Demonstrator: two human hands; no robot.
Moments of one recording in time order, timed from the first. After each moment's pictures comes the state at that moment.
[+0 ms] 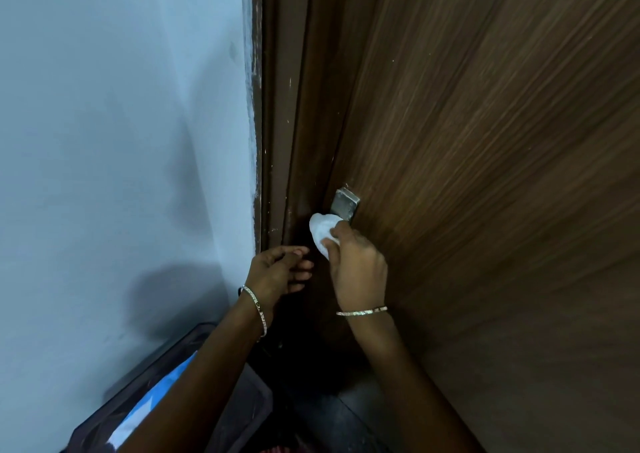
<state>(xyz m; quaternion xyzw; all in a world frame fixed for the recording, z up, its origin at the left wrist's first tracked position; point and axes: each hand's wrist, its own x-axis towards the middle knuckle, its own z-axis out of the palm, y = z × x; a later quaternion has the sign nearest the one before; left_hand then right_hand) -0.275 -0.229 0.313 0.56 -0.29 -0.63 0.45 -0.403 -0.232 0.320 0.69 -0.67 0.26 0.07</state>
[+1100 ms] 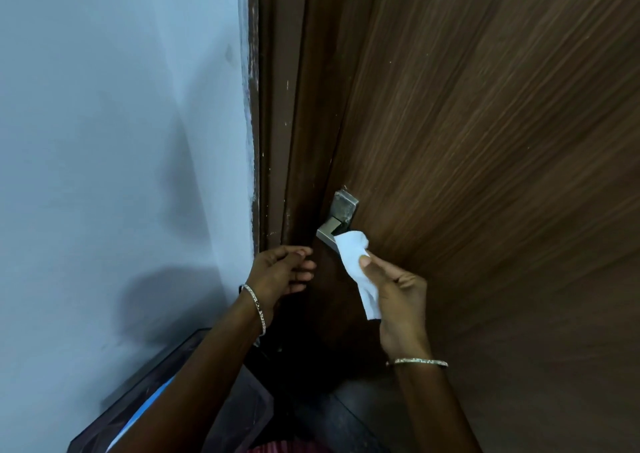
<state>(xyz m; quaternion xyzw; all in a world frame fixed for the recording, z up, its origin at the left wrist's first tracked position) -0.272 -0.237 0.309 0.55 -0.31 -0.65 0.43 -0.443 -0.195 0.324 0.30 -0.63 0.59 -0.42</state>
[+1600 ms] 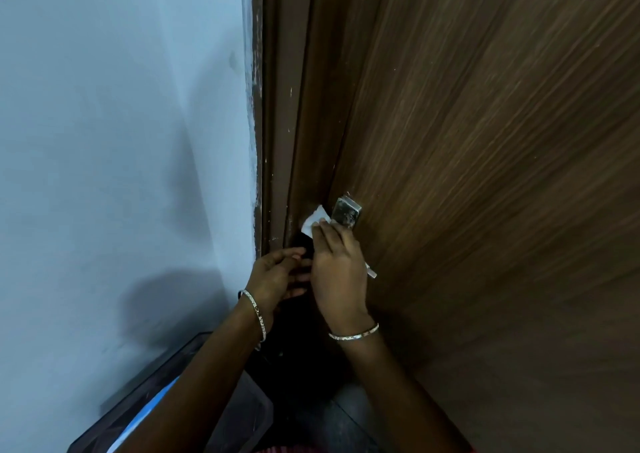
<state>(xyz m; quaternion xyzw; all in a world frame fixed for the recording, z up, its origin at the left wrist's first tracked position) -0.272 -0.240 0.310 0.55 -0.28 -0.65 0.44 -0.384 -0.245 0.311 0.76 -0.61 0.21 0.12</state>
